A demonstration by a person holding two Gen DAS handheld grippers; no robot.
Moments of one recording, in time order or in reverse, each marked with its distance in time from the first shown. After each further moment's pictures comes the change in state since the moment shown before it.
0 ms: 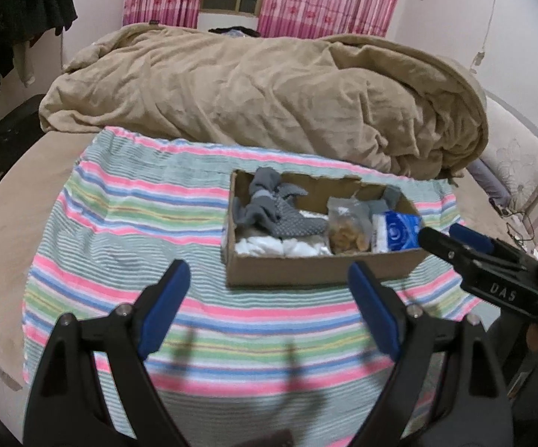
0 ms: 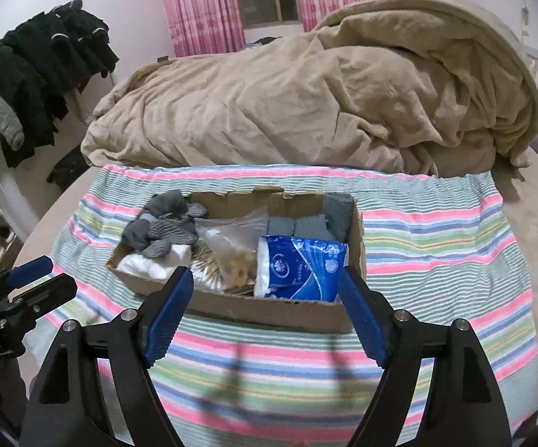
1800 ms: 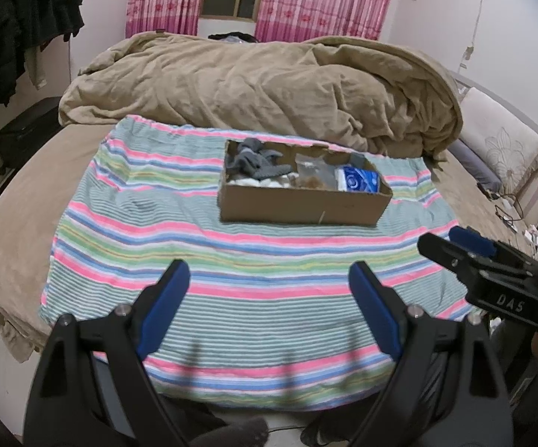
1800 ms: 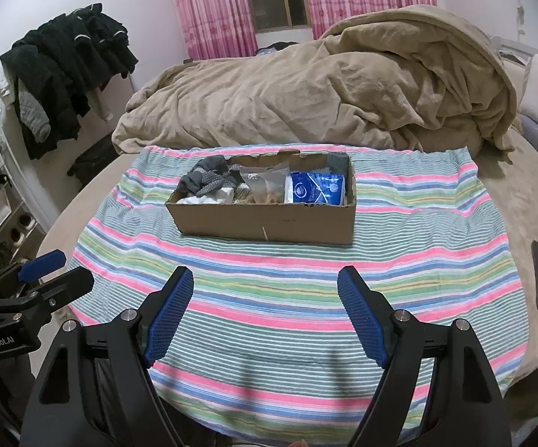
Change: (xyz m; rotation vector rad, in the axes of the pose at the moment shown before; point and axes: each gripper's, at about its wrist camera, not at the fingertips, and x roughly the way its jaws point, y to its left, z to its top) left arm -0.084 -0.031 -0.069 0.019 -0.008 0.015; right arm -0.095 0.018 -0.068 -0.006 -0.009 0.044
